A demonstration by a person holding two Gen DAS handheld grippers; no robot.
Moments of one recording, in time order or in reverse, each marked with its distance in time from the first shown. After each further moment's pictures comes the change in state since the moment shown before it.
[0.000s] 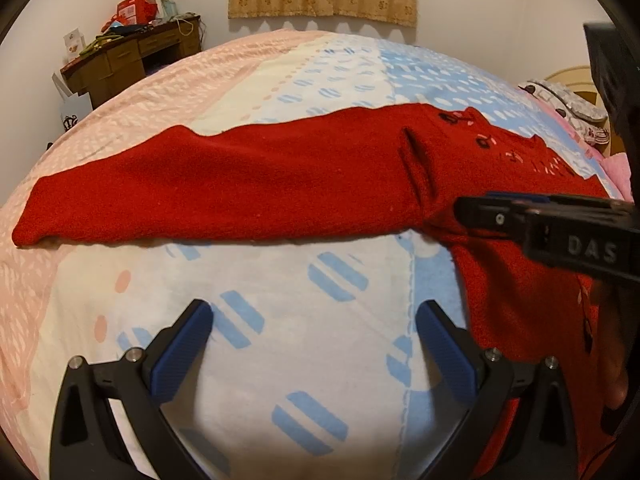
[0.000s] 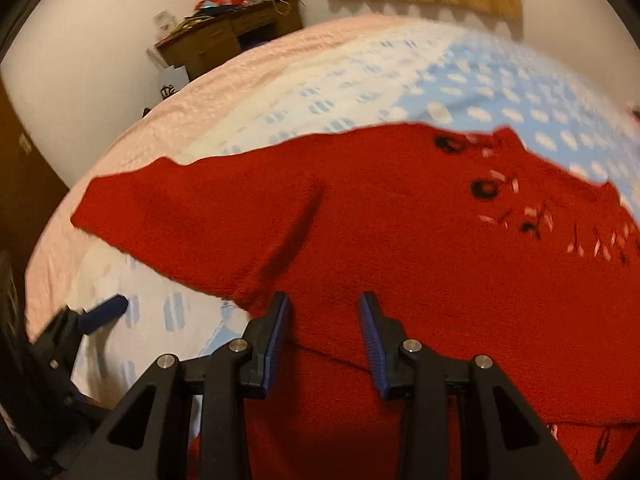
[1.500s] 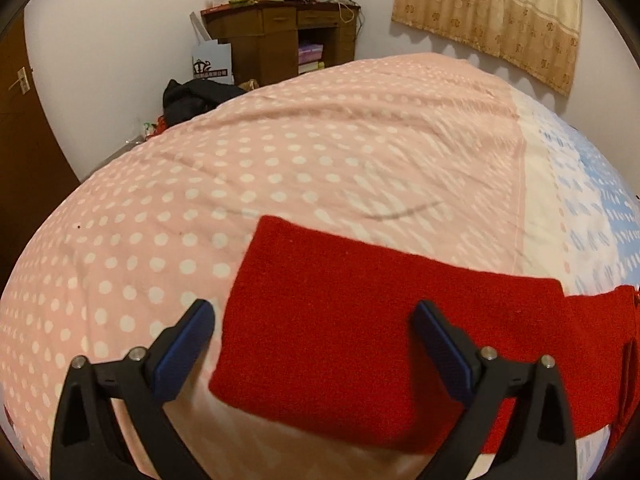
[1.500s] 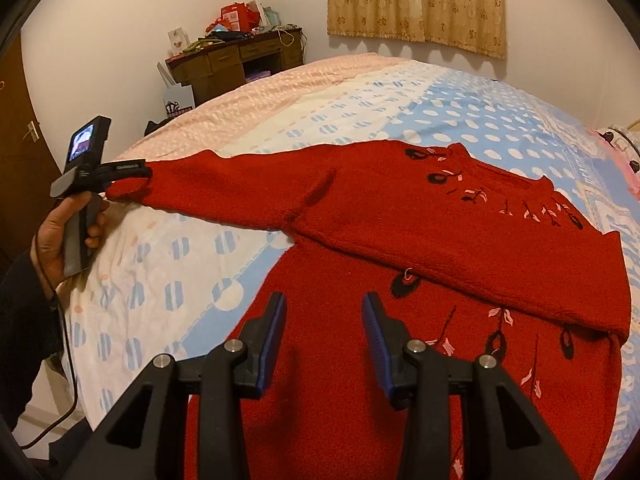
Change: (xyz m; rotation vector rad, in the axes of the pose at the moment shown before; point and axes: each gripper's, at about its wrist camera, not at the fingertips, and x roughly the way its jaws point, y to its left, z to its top) left arm 0.029 0.233 0.070 -0.364 -0.013 0.324; right arm -0.089 0.024 -0.075 -0.034 -0.130 -0.068
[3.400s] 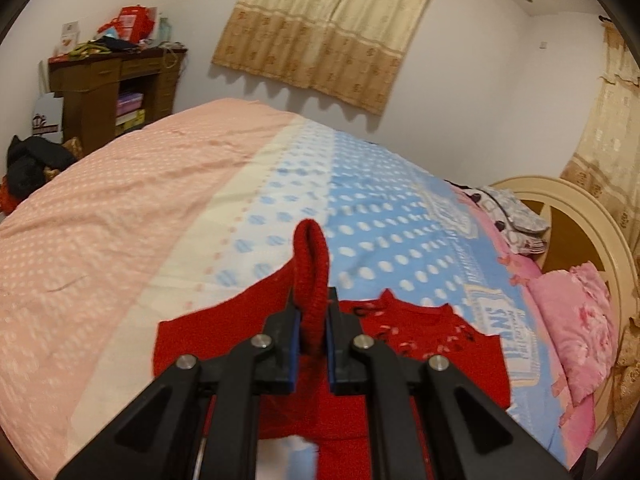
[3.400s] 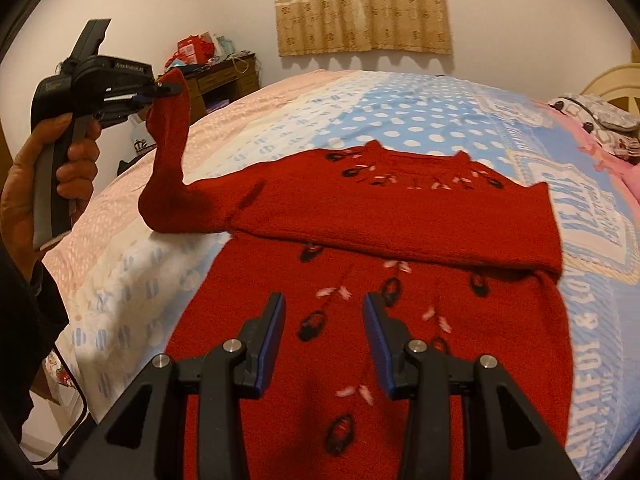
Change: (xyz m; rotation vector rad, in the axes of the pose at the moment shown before) left arm -0.175 -0.204 0.010 0.163 -0.117 -0.638; right arm -0.070 -0.062 -0.039 0.153 -0.070 -0.085
